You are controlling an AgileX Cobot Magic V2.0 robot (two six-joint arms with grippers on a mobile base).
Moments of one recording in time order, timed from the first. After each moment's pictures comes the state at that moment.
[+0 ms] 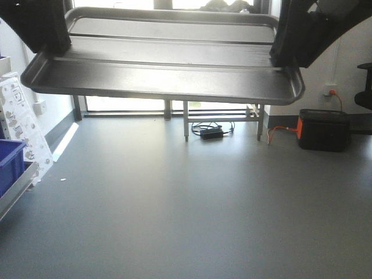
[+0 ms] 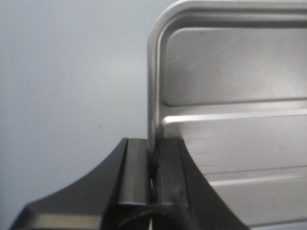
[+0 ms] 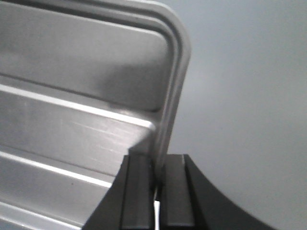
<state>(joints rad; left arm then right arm) -0.65 1.47 -1.38 0.16 1.11 -0.50 0.55 1.37 -1.20 -0.01 0.94 0.45</state>
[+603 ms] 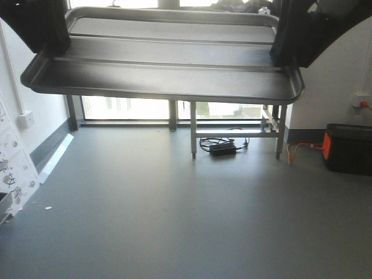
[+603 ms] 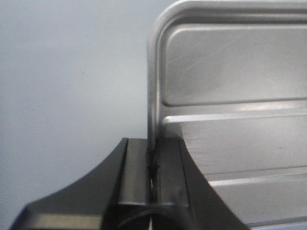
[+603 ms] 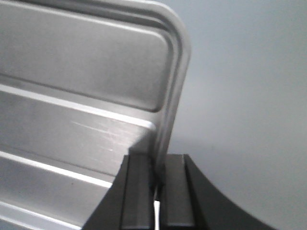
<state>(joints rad) -0.65 1.47 -1.38 0.16 1.11 -0.50 0.55 1.37 -1.20 -0.01 0.94 0.45</state>
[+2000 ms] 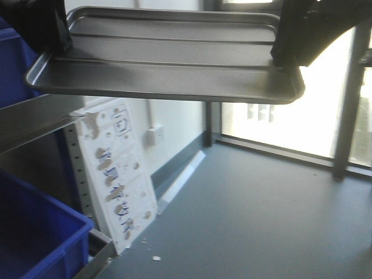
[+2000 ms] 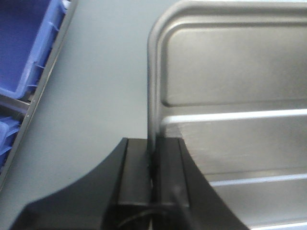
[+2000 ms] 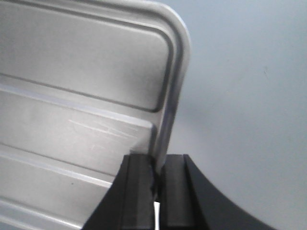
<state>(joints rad) -0.65 1.47 -1.38 0.16 1.11 -0.50 0.55 1.37 -1.20 -0.02 0.94 0.45</state>
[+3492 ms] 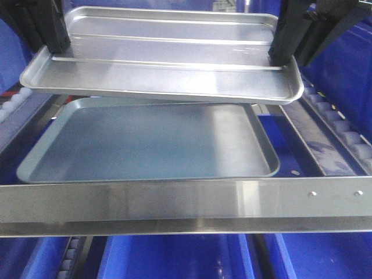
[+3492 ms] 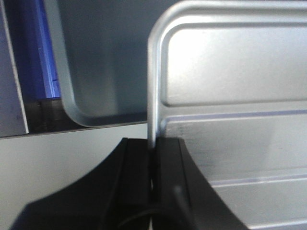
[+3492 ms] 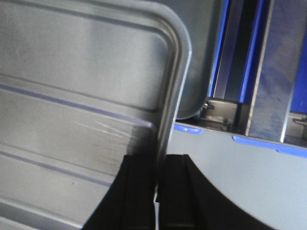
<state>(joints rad) -0.65 1.47 -1.38 0.16 1.11 -0.50 0.55 1.37 -1.20 -0.01 0.94 0.45</state>
